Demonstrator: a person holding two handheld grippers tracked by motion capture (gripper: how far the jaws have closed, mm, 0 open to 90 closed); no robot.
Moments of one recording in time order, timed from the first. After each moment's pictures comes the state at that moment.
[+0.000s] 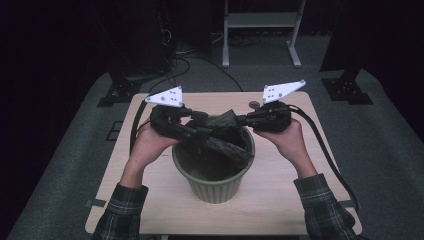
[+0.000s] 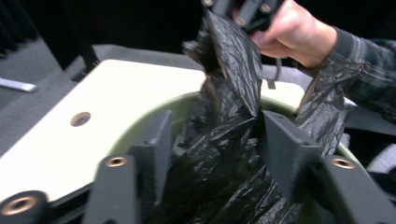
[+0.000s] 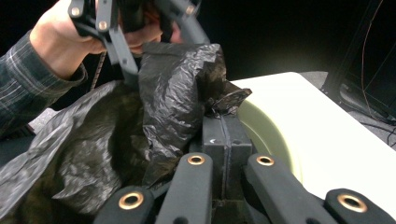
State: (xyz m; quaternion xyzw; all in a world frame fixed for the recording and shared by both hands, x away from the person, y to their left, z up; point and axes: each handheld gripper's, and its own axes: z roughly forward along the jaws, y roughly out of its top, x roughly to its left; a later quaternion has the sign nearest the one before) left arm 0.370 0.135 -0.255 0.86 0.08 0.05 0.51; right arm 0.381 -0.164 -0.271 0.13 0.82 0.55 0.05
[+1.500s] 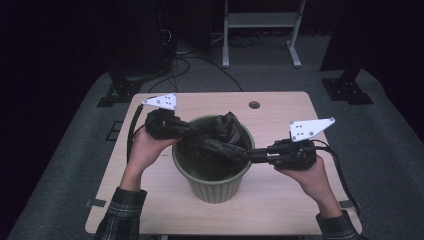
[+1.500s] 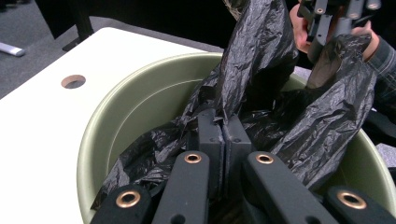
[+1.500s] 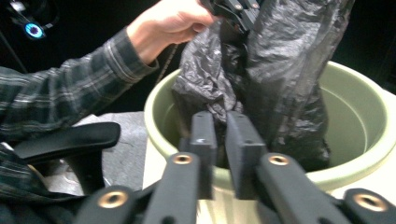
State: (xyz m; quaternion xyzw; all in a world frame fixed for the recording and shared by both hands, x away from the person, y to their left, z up) left arm 0.377 0.158 -0.276 0.86 0.13 0.02 0.50; right arm 0.308 -0.208 -0.308 0.11 0.80 0.59 0.00
